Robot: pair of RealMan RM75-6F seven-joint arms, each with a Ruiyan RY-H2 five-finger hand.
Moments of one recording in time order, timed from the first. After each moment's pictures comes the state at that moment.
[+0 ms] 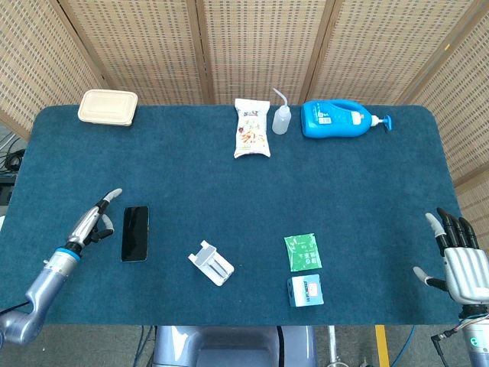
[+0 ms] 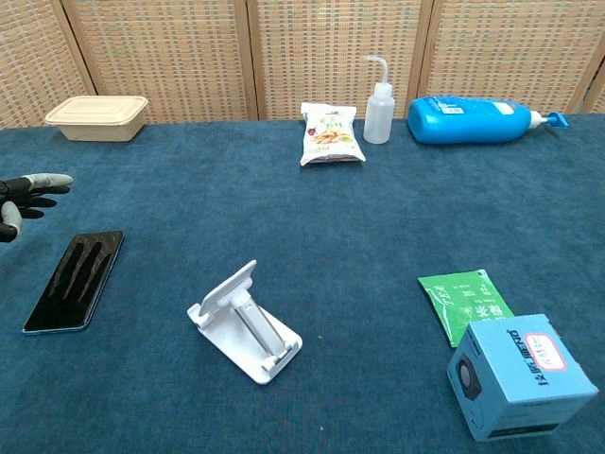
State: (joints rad) left arm -0.51 -1.45 -0.01 -1.13 1.38 0.92 -0.85; right arm 0.09 -1.10 0.08 -1.59 -1.49 1.48 0.00
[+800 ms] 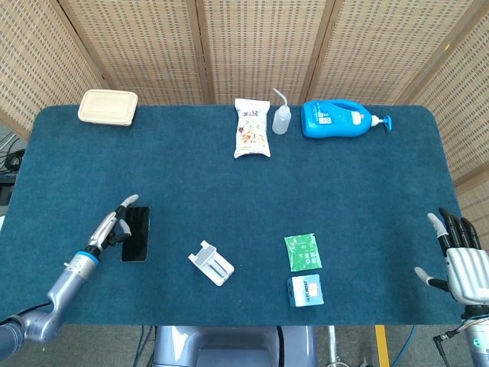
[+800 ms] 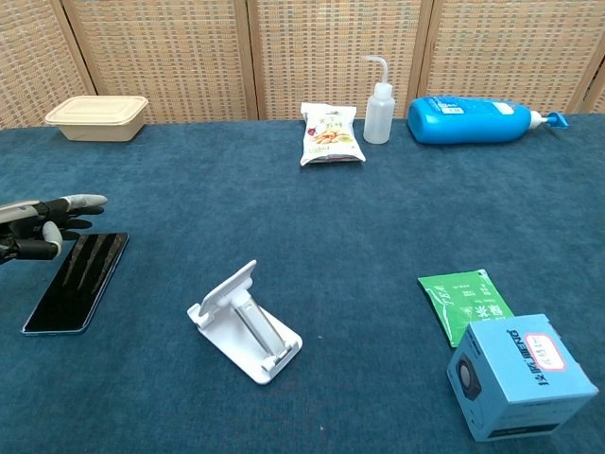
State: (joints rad) left arm -0.52 -1.53 -0.05 -1.14 1.37 0.86 -0.87; right arm 0.09 -1.09 0.08 -1.60 -1.49 1.48 0.01
